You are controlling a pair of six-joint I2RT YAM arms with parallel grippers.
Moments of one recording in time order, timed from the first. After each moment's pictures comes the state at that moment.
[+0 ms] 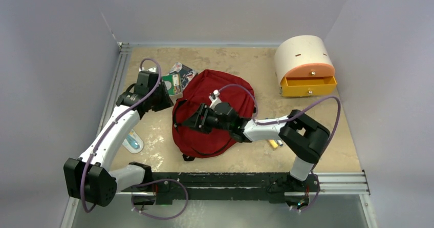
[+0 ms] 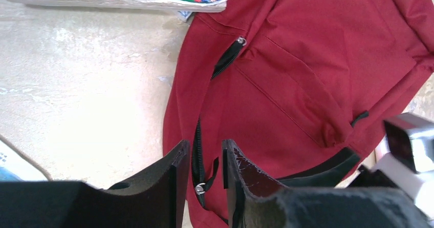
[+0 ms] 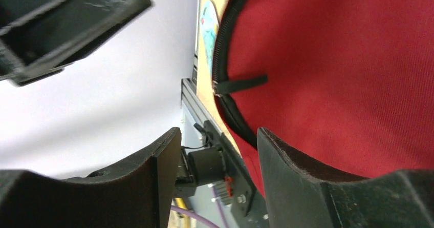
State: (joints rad) left arm -0.26 1.17 1.01 -0.71 -0.01 -0.55; right arm 0.96 1.72 0.83 0.56 -0.20 1.18
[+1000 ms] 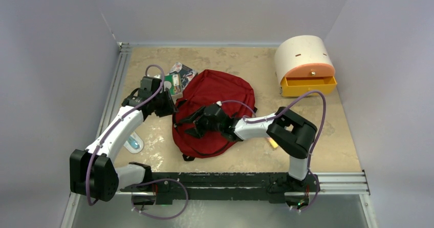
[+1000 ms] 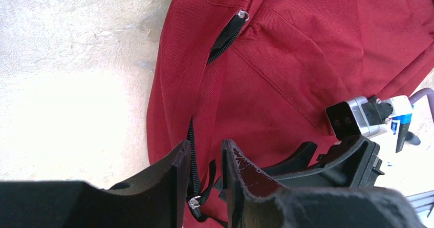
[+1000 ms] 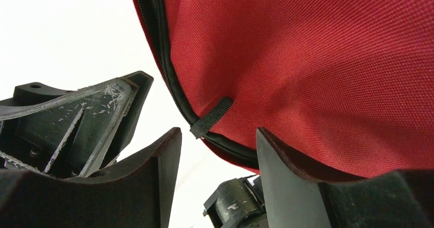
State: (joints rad) left arm -0.23 1.21 0.89 -0.61 0.12 -0.56; right arm 1.01 1.86 0.94 0.40 -0.09 1.83
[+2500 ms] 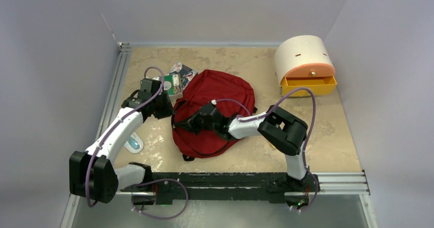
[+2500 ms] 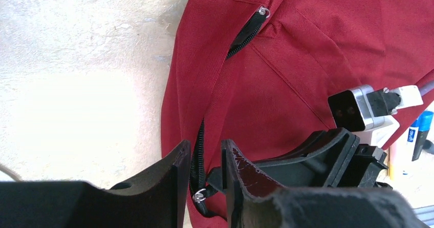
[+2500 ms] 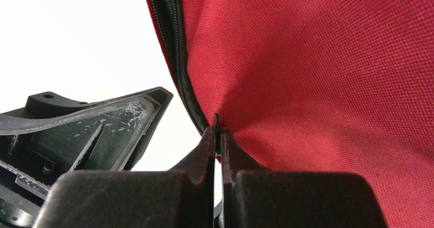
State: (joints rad) left arm -0.23 1.20 0.87 -0.63 0.07 -0.56; right arm 1.02 1.96 1.01 0.47 -0.09 1.84
